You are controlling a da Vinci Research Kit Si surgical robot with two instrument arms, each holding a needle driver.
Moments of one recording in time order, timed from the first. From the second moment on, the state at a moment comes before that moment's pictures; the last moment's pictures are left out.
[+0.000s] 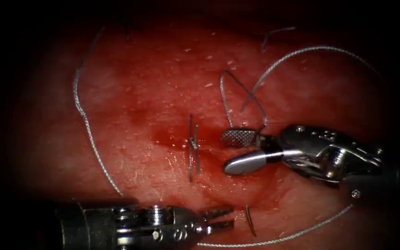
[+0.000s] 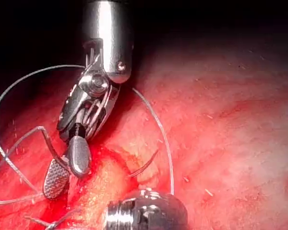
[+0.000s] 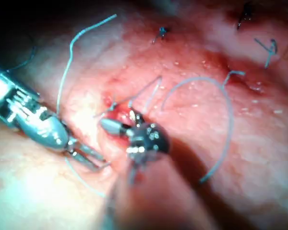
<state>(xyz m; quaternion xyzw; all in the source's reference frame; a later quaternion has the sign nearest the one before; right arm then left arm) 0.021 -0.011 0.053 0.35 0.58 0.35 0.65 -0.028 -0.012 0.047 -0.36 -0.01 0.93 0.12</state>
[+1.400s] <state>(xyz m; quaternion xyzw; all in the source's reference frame) 0.015 -0.009 0.053 0.28 0.60 0.33 0.67 -0.030 -0.009 0.048 -0.54 -0.13 0.81 0.20</state>
